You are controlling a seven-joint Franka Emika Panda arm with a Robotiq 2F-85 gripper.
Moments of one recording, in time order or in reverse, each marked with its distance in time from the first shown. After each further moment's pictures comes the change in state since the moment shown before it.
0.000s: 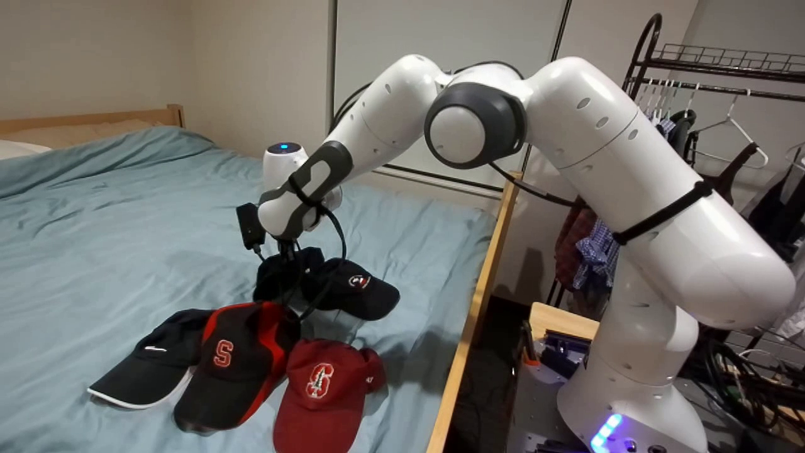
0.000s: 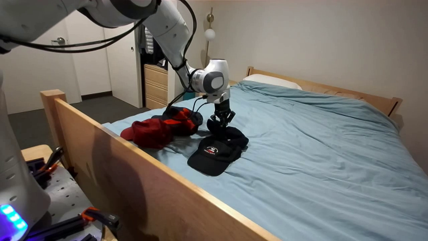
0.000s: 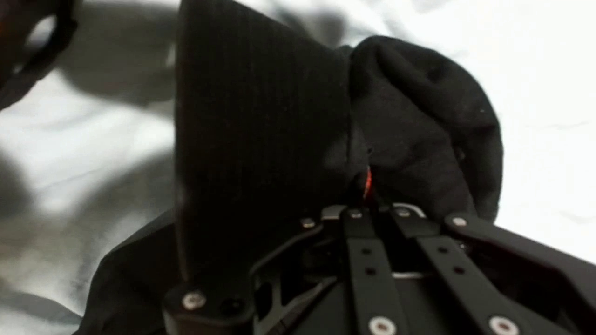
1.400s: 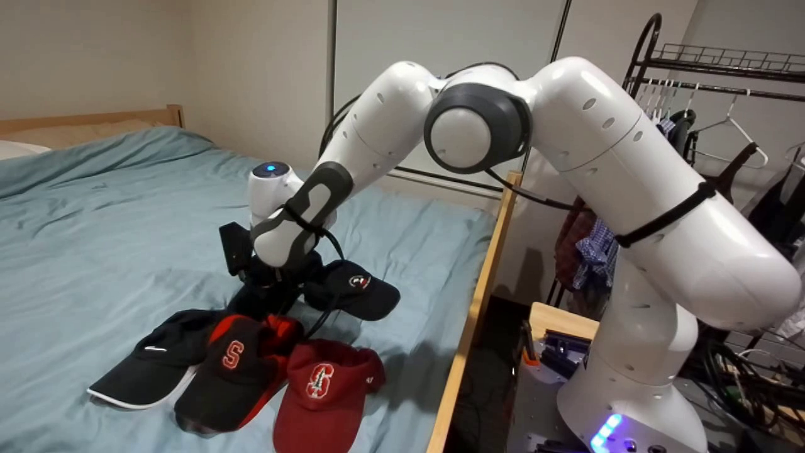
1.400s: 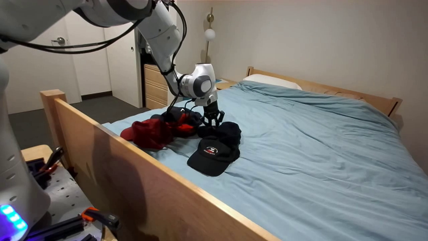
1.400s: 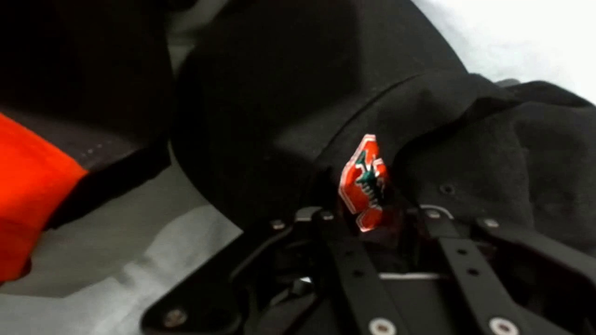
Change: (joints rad) arm 0.059 0.004 0.034 -0.072 -0.114 0.111 0.124
